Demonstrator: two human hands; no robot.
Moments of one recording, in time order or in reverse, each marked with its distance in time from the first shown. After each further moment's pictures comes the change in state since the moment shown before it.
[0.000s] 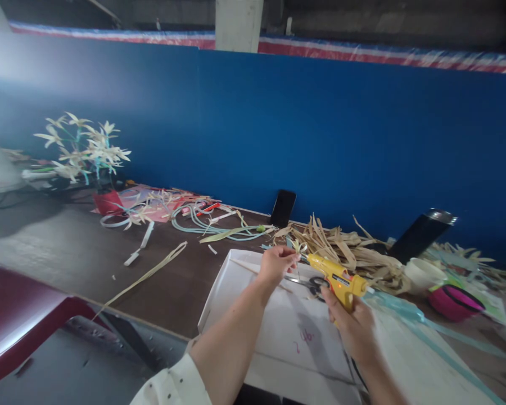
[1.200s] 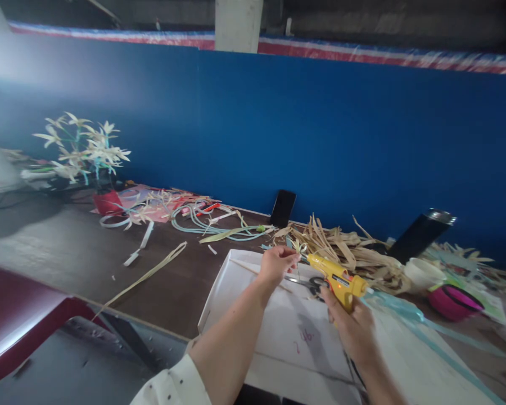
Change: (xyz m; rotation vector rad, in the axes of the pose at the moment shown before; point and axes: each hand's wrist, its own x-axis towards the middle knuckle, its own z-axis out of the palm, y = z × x) left_hand -0.003 0.005 0.001 0.018 0.001 -0.007; right_hand 0.000 0.006 0.001 -0.050 -0.004 0.019
